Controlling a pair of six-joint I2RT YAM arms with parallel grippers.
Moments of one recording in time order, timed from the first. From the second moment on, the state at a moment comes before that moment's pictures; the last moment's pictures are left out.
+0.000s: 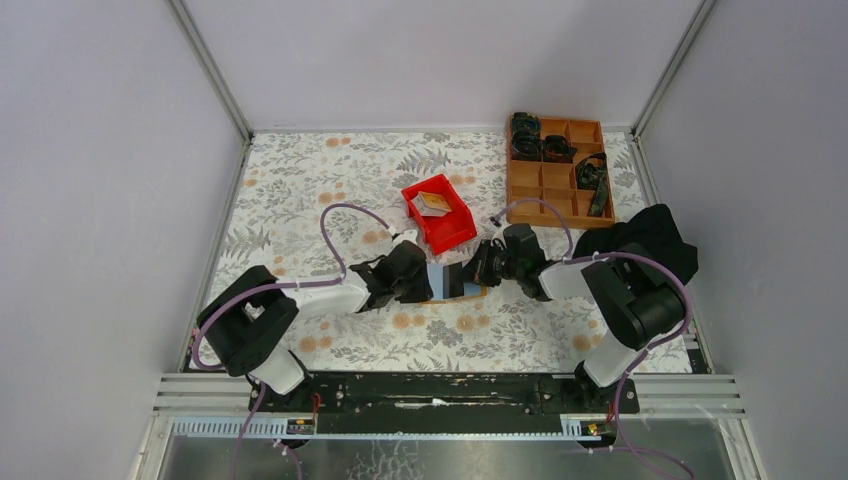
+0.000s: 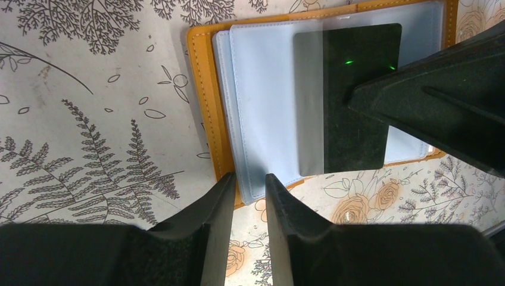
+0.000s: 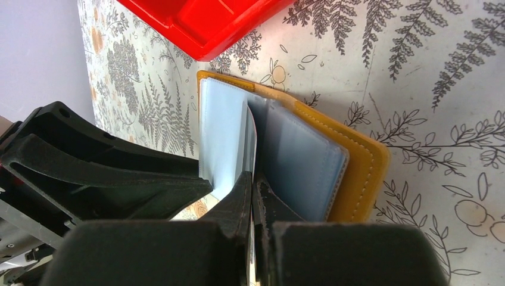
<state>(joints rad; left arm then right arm) -0.82 1.56 0.70 -0.04 -0.07 -0.80 0.50 1.67 0.55 0.46 -0.45 0.79</state>
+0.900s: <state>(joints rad) -0.82 1.55 0.69 -0.03 -0.07 -0.80 0.53 1.68 0.59 0.41 -0.44 0.76</state>
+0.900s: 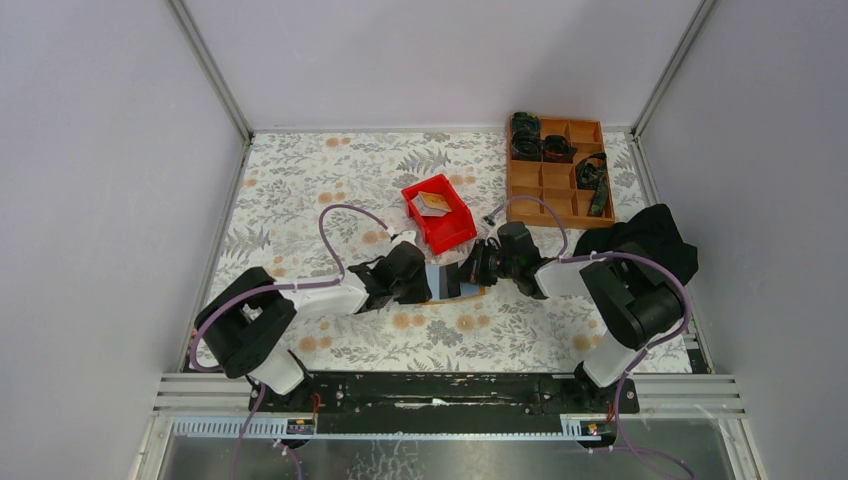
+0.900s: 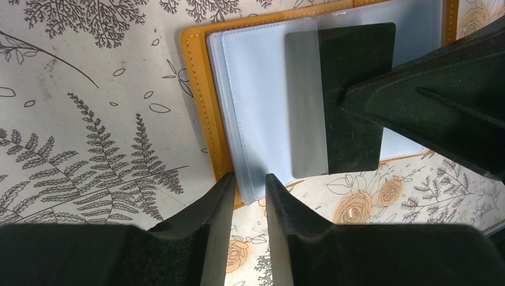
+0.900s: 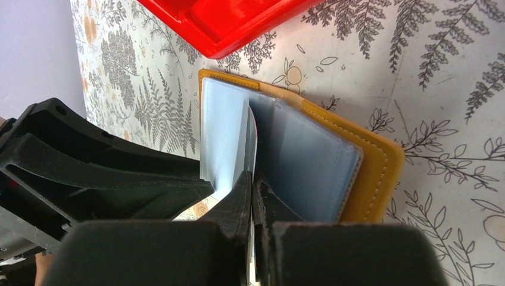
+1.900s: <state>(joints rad) -0.82 1.50 0.63 0.01 -0.07 -0.82 0.58 1.66 0.69 0.17 -0.42 0.66</state>
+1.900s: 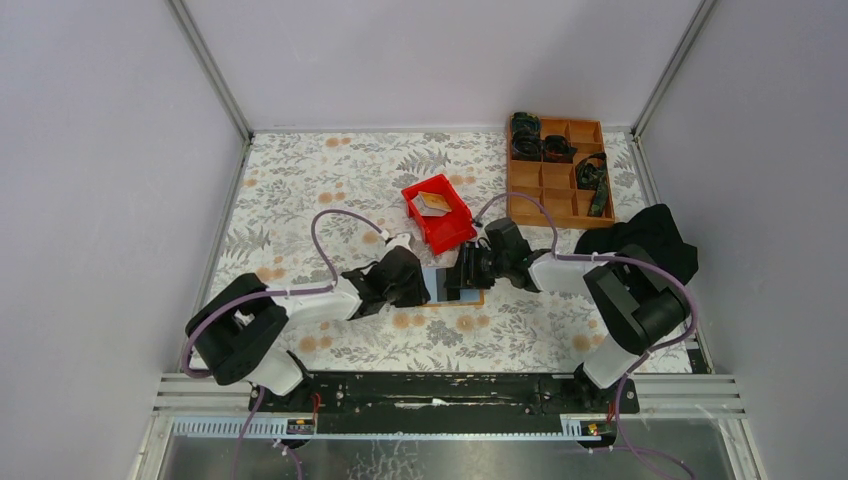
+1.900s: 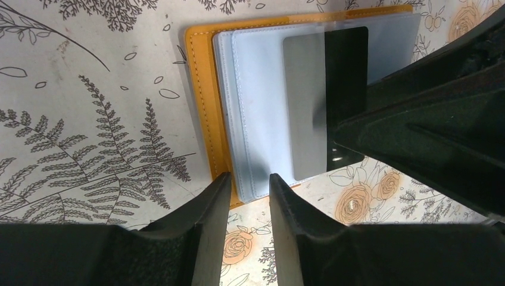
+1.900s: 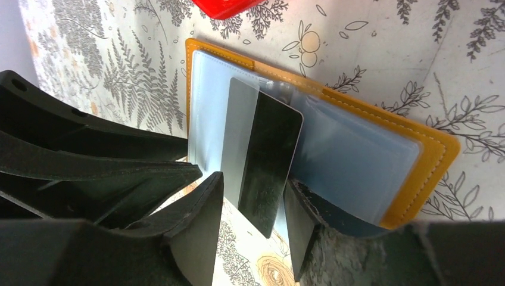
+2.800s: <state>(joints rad) -0.82 1.43 0.55 0.05 -0.07 -0.85 0.65 1.65 0.81 -0.13 -0.18 0.59</state>
